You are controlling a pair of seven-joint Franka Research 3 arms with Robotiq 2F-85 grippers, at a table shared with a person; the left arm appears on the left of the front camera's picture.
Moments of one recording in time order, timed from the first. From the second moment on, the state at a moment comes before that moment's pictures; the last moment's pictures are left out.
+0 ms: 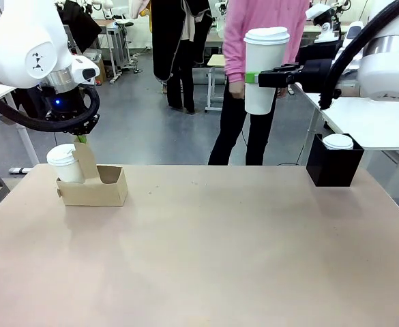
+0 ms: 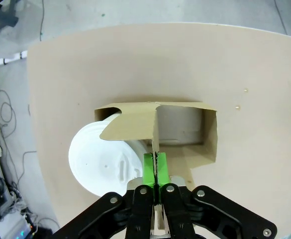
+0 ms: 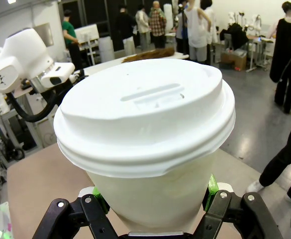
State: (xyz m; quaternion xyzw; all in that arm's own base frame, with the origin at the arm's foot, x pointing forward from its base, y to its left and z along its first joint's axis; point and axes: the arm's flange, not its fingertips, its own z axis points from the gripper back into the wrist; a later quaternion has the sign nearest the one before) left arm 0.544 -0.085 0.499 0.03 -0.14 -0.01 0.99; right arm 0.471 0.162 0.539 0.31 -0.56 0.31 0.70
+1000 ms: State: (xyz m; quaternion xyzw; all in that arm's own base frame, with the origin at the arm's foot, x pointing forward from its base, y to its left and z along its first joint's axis) left arm 0.391 -0.319 0.623 0.02 -0.15 0.03 0.99; right arm 0.471 0.163 0.540 0.31 -0.56 0.31 0.70
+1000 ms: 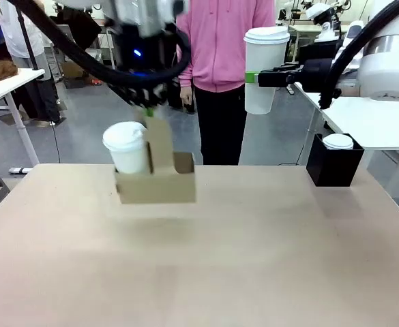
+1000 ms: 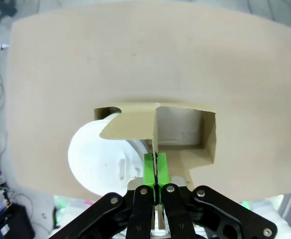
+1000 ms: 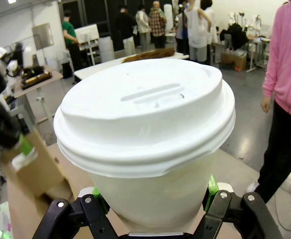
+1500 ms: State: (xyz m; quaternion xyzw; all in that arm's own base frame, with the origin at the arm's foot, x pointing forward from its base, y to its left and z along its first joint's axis) left arm 0.345 -0.412 0.547 0.05 -0.15 0.03 0.99; right arm 0.471 0.163 0.539 0.31 -0.56 0.31 0.70
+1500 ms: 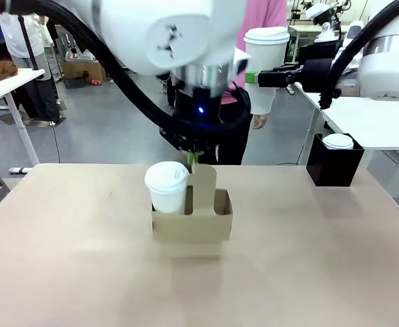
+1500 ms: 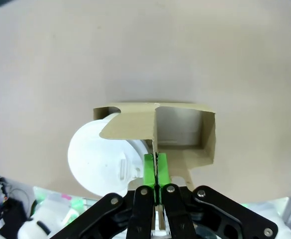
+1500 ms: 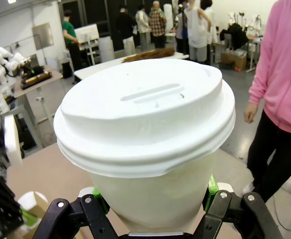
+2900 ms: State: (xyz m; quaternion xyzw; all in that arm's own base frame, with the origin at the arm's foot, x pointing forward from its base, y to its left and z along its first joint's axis) left arm 0.362 -0.438 0.494 0.03 -0.13 0.02 0.99; right arm 0.471 0.163 0.539 0.31 -0.56 0.31 0.70
